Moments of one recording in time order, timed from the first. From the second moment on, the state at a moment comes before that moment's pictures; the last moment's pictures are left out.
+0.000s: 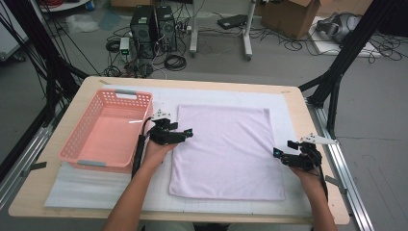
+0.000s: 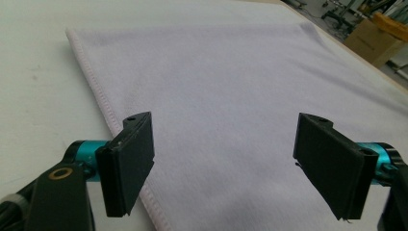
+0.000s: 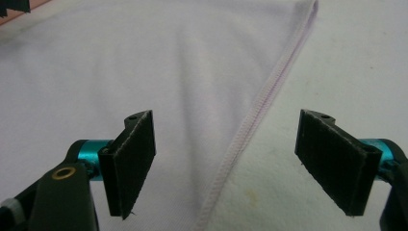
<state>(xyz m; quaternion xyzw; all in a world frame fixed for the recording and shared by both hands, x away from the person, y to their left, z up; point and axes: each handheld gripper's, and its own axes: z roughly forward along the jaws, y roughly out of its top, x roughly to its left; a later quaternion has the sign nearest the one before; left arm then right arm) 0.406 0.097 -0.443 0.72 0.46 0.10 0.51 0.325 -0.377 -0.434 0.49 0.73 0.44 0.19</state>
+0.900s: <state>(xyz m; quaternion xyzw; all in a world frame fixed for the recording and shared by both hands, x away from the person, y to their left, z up) 0.466 0.088 -0.450 0.74 0.51 0.15 0.42 0.431 -0.364 -0.434 0.56 0.72 0.37 0.16</state>
